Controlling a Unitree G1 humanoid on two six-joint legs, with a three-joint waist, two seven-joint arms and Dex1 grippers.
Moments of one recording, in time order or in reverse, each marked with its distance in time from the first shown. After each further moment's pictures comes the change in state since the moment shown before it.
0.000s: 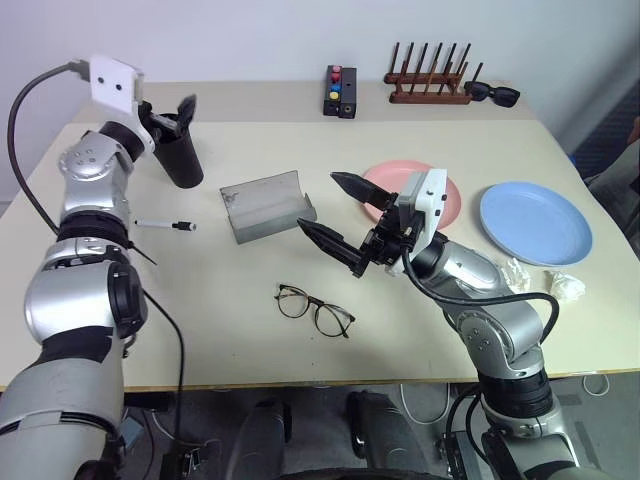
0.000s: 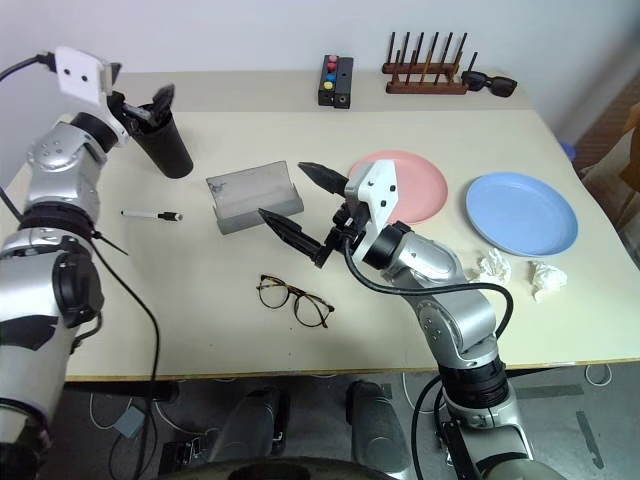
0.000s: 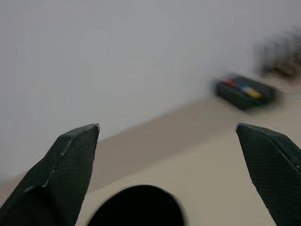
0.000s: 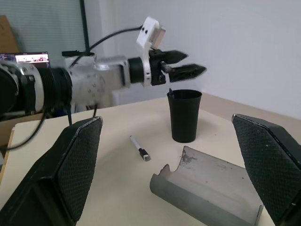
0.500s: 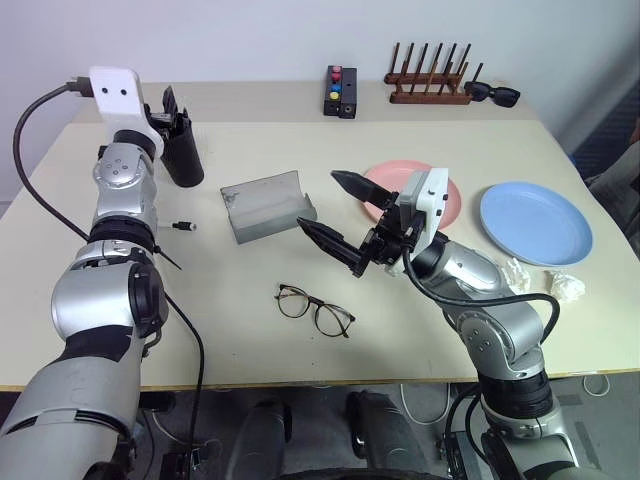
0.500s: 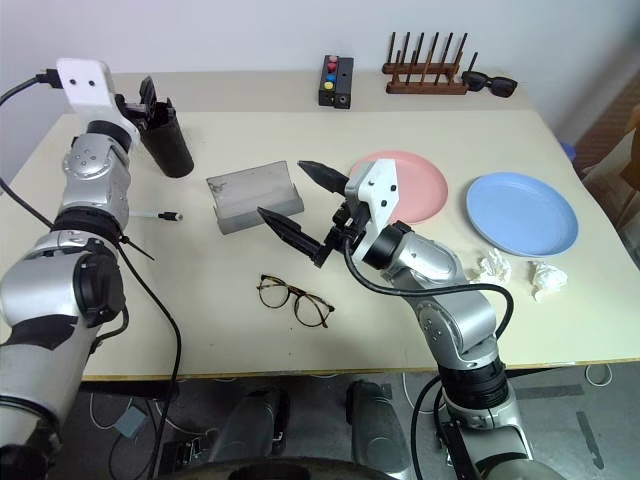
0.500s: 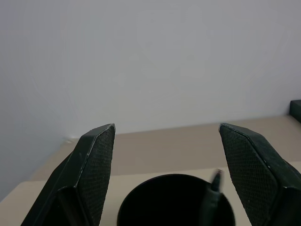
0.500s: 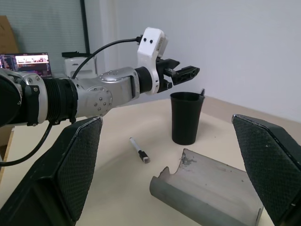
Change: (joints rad) left arm 0.001 -0.134 0.106 0.083 -0.012 -0.064 0.581; right arm 0.001 0.006 0.000 -0.003 0.000 -0.003 -0.004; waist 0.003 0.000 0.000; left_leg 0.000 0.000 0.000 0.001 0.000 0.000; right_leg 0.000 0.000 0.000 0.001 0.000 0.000
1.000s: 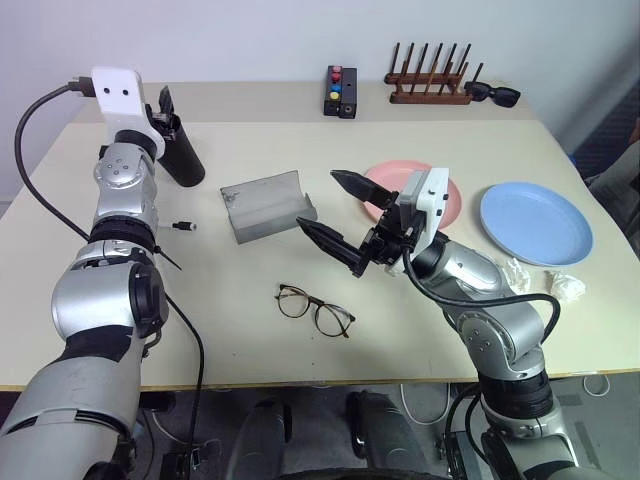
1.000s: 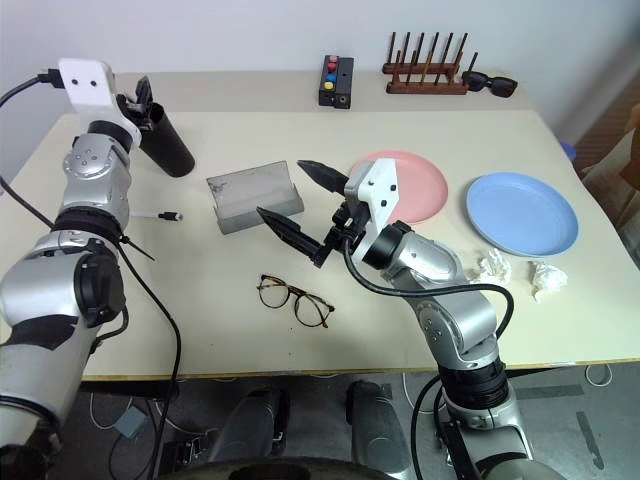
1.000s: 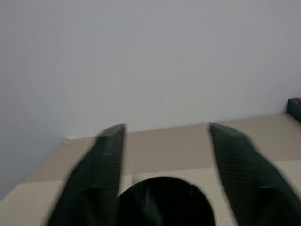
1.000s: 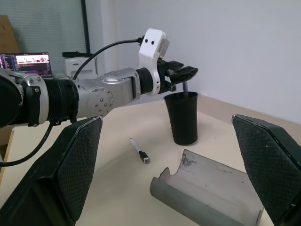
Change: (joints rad) left arm 0.000 -0.001 -0.007 0.000 0.001 0.000 0.000; right arm -0.001 0.000 0.000 -0.009 0.000 0.003 -0.003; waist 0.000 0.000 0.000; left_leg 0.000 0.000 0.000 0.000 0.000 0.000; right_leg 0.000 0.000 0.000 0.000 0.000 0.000
